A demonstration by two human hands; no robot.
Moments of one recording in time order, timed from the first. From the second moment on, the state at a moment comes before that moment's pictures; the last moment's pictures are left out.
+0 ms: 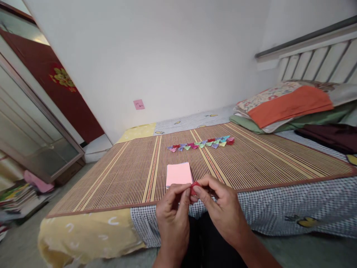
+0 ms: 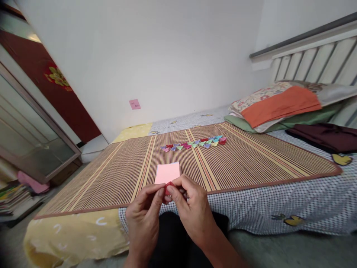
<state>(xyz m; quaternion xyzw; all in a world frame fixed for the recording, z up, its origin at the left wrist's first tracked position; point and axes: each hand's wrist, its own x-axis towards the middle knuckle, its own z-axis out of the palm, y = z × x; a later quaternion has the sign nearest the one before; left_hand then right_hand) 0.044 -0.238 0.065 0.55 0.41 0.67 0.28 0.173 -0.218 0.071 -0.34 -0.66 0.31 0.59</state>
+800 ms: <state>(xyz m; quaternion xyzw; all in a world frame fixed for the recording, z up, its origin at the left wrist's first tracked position) 0.043 -0.240 0.073 0.54 0.41 0.58 0.46 0.176 -0.217 0.070 -0.30 -0.63 0.42 0.58</state>
